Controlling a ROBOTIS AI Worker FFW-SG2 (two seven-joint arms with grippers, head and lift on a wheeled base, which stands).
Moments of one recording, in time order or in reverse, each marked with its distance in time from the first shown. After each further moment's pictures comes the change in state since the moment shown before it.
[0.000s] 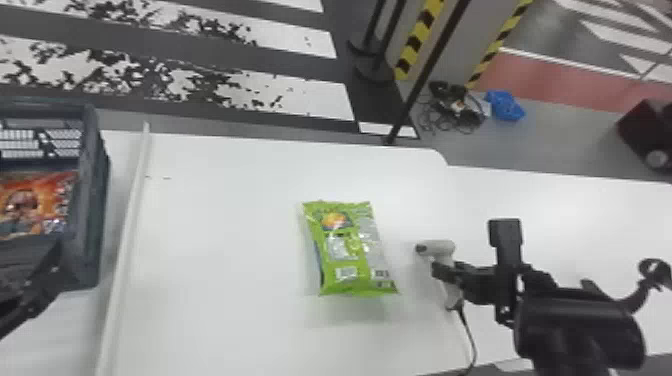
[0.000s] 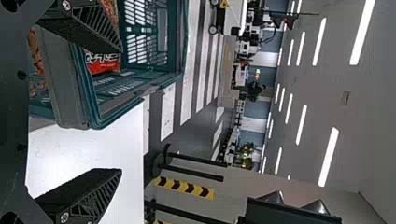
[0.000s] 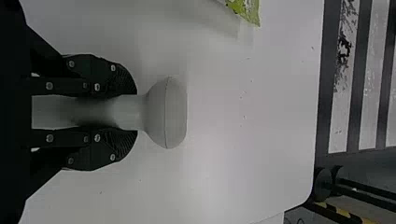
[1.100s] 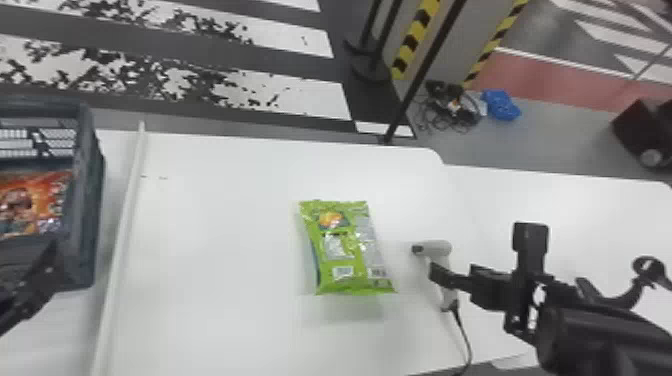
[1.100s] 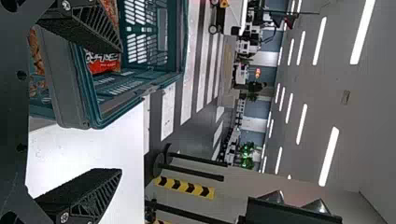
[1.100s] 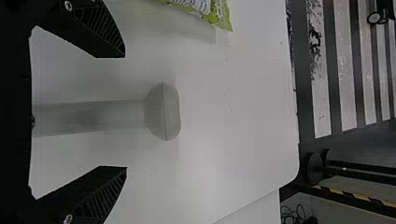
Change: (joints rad) left arm 0.000 0.002 0.000 0.000 -0.001 0.000 -0.001; right arm 0.097 0.047 -0.102 -0.220 -0.185 0.135 -0.030
